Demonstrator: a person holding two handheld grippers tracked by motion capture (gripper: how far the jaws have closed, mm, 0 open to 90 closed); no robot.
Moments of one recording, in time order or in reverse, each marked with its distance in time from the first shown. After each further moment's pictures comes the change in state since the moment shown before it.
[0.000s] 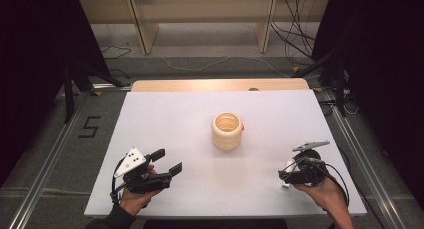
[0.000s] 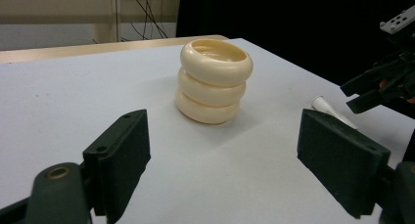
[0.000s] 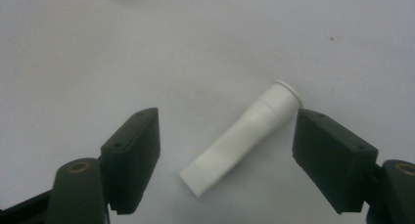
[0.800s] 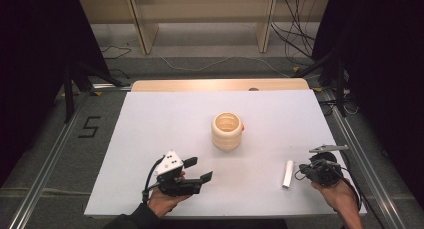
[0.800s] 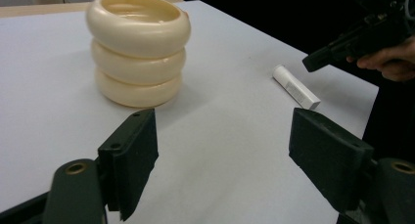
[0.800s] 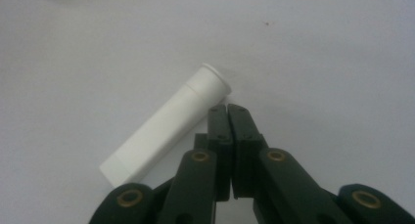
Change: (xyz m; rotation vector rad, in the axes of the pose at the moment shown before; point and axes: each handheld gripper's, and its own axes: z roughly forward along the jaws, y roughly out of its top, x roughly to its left) left arm -0.049 -0.009 0.063 0.137 -0.126 0.029; right arm -0.040 -0.023 0.004 -0.066 -0.039 0.056
